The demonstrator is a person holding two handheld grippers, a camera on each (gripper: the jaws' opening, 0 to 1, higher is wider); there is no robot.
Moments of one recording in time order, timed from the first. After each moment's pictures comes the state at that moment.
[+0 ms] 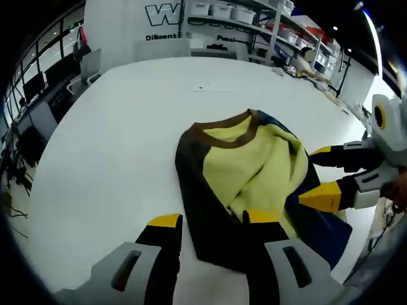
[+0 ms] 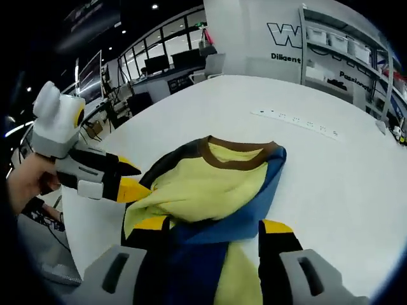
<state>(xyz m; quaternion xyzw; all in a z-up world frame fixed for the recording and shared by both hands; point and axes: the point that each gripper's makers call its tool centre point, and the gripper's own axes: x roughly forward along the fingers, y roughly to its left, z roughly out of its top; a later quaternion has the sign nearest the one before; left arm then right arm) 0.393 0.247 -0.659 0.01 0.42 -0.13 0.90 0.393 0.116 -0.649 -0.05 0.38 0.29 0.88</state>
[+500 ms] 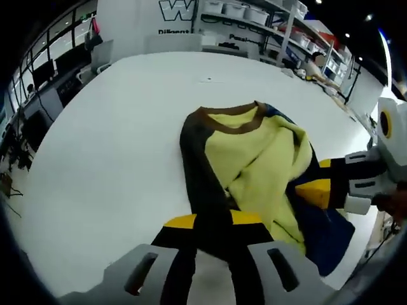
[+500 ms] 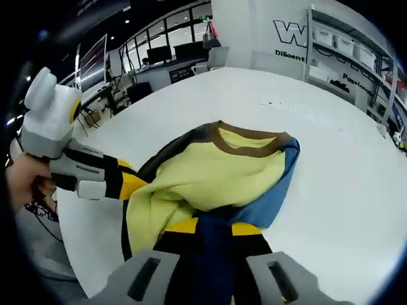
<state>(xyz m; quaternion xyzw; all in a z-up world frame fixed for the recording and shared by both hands) 0.375 0.248 -0.675 -0.02 0.43 -0.10 0.90 0.381 0.126 -0.665 -0.08 0.39 0.29 0.87</state>
